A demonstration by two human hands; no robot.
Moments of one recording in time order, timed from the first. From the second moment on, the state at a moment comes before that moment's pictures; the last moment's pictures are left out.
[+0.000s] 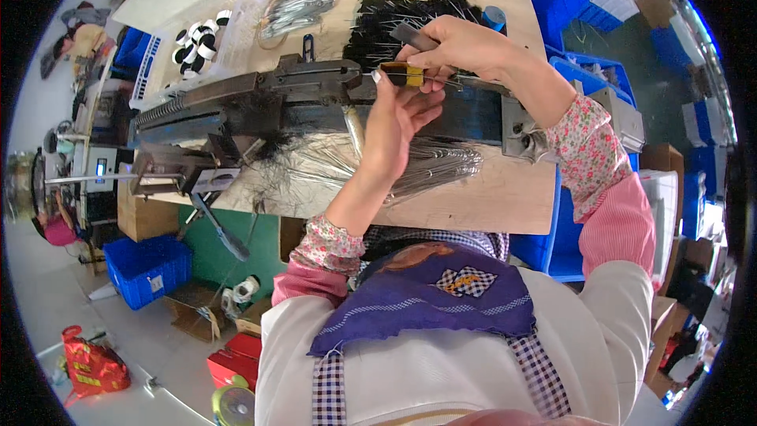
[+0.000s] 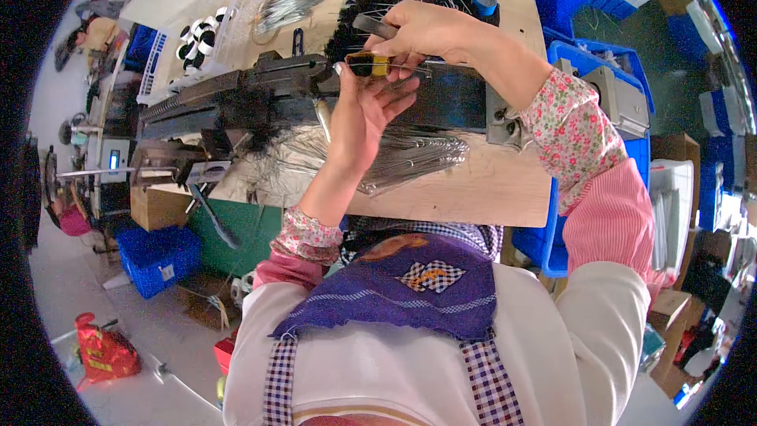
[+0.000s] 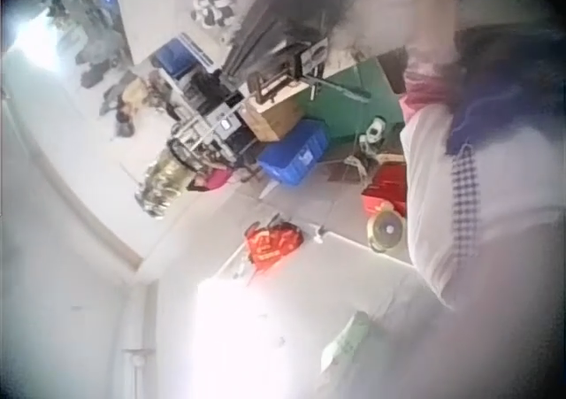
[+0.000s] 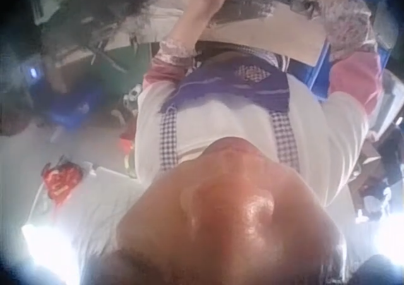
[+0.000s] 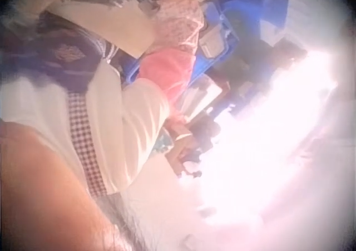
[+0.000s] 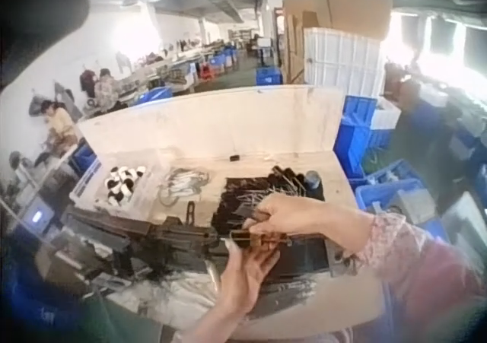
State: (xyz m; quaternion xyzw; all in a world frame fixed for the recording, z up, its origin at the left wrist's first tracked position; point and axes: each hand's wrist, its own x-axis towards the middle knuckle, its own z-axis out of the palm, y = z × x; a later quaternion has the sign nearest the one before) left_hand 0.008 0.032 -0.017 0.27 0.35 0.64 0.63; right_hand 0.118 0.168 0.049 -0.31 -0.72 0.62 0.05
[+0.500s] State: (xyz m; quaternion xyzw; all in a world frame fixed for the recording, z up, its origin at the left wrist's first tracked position) left_hand -0.003 0.018 -0.001 0.02 0.11 0.72 0.69; right_hand 0.117 0.124 0.054 -0.19 -0.91 0.16 0.32
